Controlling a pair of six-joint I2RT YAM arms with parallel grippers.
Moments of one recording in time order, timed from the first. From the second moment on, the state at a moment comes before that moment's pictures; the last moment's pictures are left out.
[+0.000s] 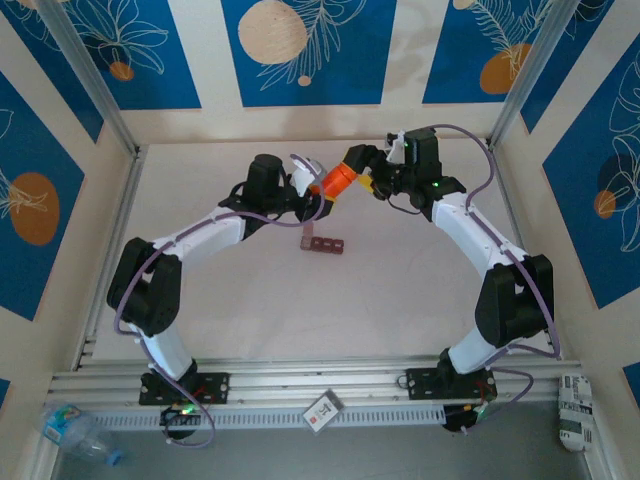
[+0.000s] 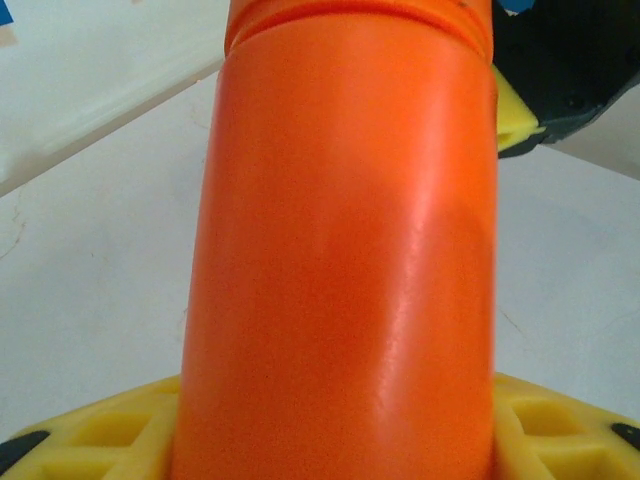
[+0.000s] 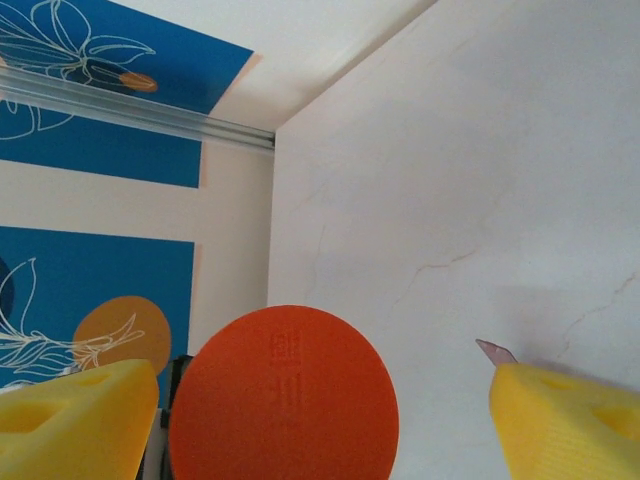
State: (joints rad) left arm -0.54 1.74 1.26 0.05 0.54 0.13; right arm 0.28 1.58 1.30 -0.21 -0.57 0.93
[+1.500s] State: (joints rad) left arm -0.50 1.76 1.29 0.07 0.66 0.01; right arm 0.17 1.57 1.31 -0.13 -0.71 0.82
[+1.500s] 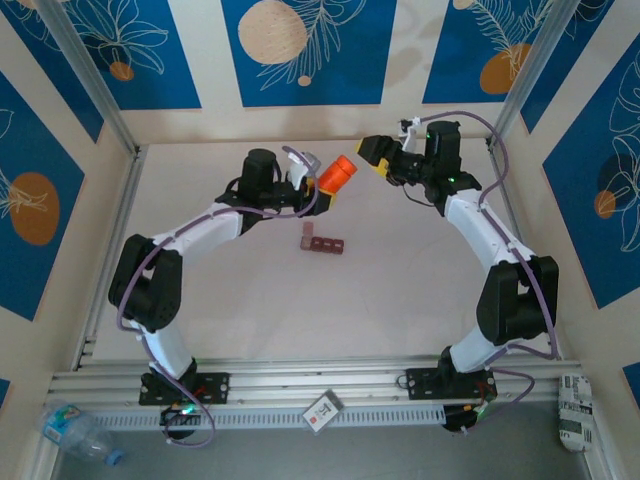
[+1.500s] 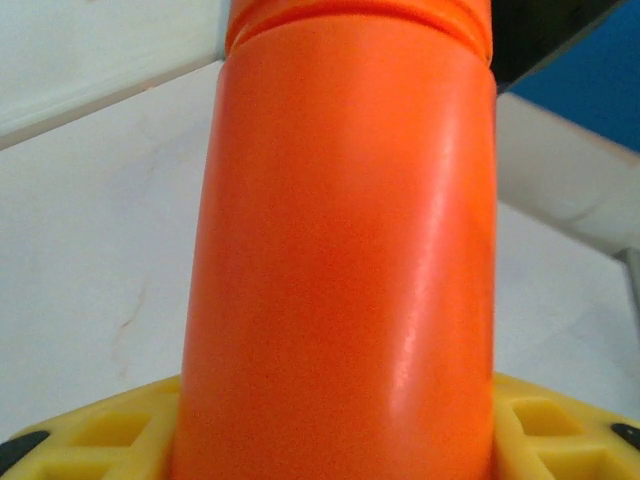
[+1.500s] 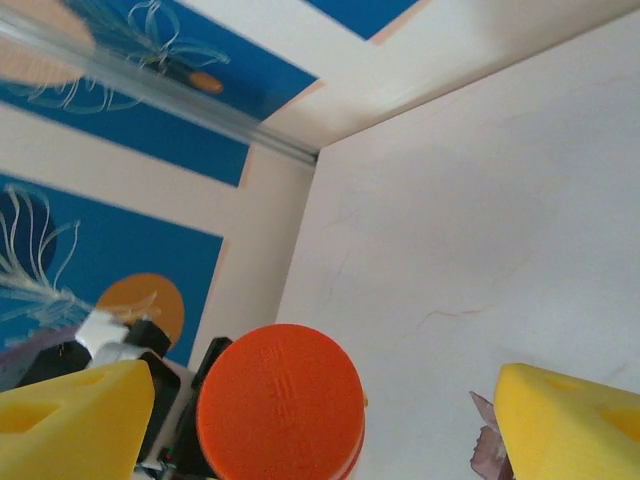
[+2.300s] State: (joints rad) left arm -0.58 1.76 1.31 -0.08 0.42 0.24; right arm 0.28 1.62 1.32 -0.30 -0.57 1.02
